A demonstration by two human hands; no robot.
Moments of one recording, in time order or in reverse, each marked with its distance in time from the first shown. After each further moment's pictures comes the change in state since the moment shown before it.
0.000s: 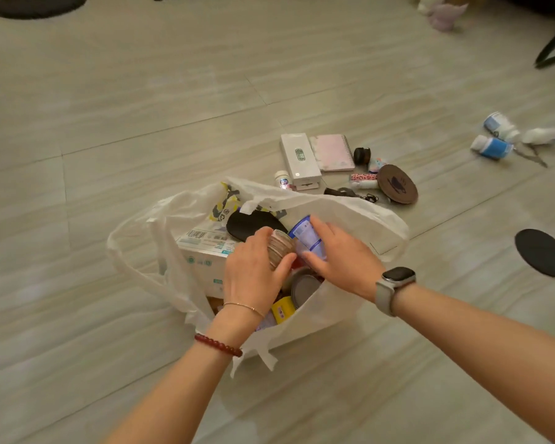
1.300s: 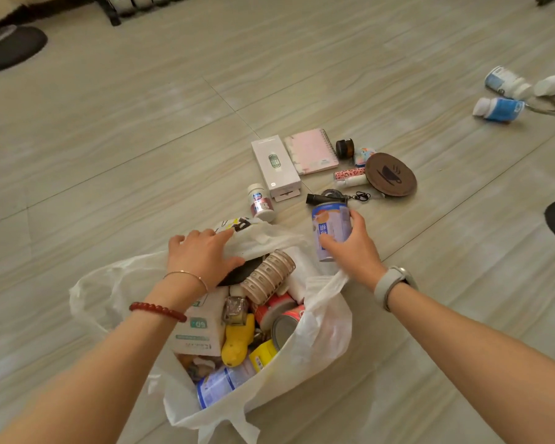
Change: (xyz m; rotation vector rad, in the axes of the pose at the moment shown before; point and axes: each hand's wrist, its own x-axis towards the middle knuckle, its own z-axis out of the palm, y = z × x) left_hand 0.108 -0.014 0.005 0.697 -0.363 0.049; right_hand 0.062 0.098 0.039 0.847 0.234 0.495
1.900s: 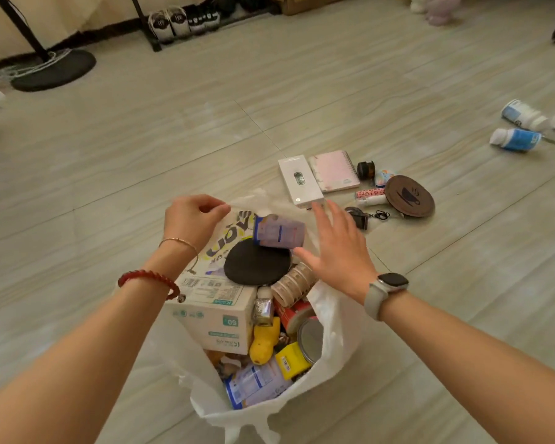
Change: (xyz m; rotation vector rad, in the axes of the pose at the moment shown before) left_hand -0.013 -0.038 -0.069 -0.820 0.444 -0.167; right_hand -0.049 -0.078 0.024 -0.641 -0.094 -0.428
